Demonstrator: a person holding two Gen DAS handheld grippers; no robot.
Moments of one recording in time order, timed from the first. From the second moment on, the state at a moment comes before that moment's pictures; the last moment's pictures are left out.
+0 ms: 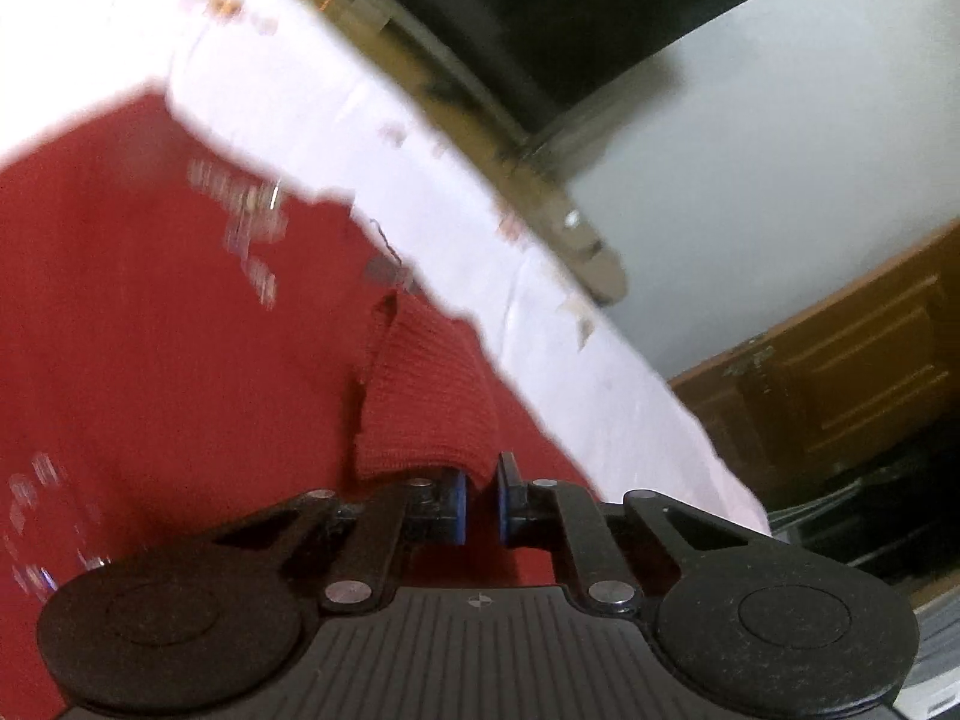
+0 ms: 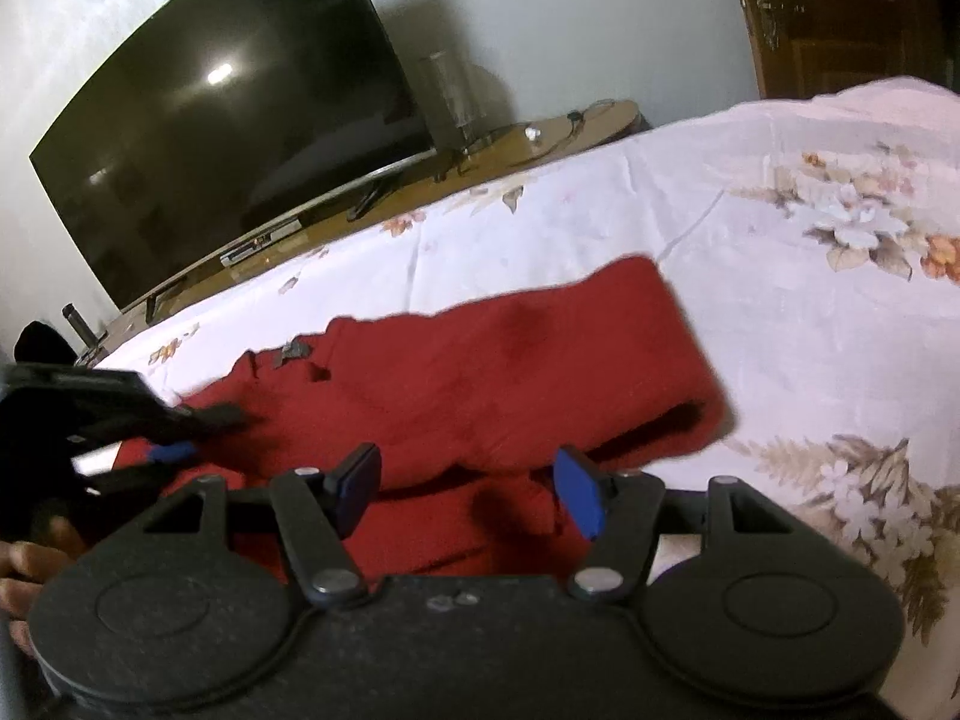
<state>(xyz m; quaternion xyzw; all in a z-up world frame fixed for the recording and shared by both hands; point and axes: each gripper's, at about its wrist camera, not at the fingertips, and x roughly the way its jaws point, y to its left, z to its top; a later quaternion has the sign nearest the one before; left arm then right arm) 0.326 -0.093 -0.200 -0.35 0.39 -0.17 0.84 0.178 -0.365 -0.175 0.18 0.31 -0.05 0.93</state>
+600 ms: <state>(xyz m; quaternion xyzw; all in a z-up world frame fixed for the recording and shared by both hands) 0.356 0.022 -0.234 -0.28 0.43 -0.11 0.85 0.238 -0.320 -0.195 0.12 0.35 -0.07 0.92</state>
